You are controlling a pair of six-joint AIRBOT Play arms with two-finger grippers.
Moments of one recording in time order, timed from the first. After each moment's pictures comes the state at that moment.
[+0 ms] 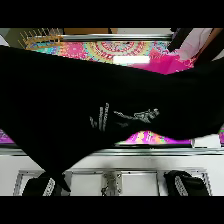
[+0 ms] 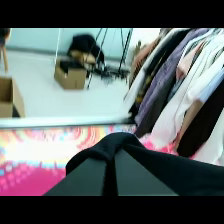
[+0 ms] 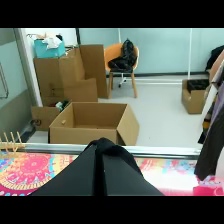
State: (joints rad) left arm 0.12 -0.56 1.57 0.95 -1.09 -1.54; right arm -0.18 -0.58 1.58 -1.10 0.91 1.44
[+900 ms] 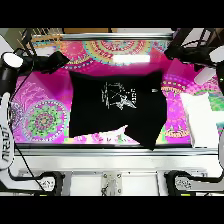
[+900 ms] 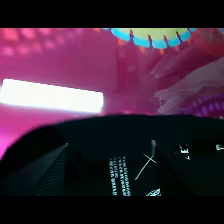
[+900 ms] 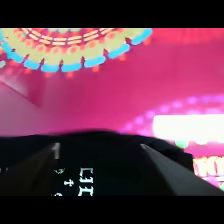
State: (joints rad) left arm 0.09 -1.54 1.64 0.95 -0.95 -1.48; right arm -0.10 -1.48 1.66 -1.10 0.85 1.44
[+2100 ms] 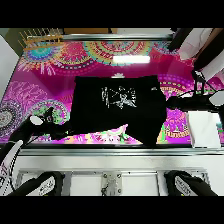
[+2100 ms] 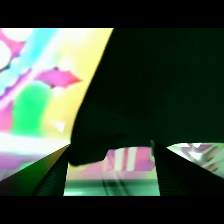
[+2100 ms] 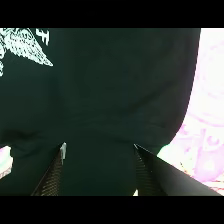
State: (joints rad) left arm 0.14 -1.21 0.56 1.04 -0.94 -1.53; right arm -0.16 -1.04 0.98 -1.17 1.08 1.41
